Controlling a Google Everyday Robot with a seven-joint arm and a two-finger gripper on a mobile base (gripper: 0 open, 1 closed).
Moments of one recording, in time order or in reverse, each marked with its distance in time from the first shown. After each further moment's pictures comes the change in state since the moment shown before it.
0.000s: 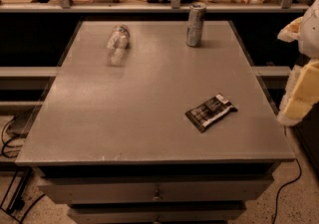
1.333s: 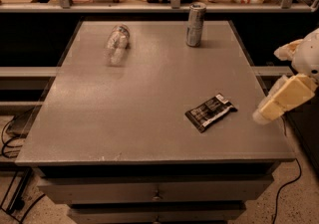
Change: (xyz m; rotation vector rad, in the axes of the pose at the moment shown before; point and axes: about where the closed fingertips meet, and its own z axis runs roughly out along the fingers) arm -0.001 -0.013 0.047 -0.015 -0.290 0.229
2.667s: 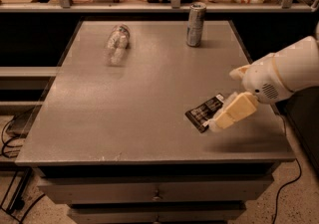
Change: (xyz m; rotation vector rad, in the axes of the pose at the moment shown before) arm -0.024 0.016 0.098 -0.138 -0.146 0.044
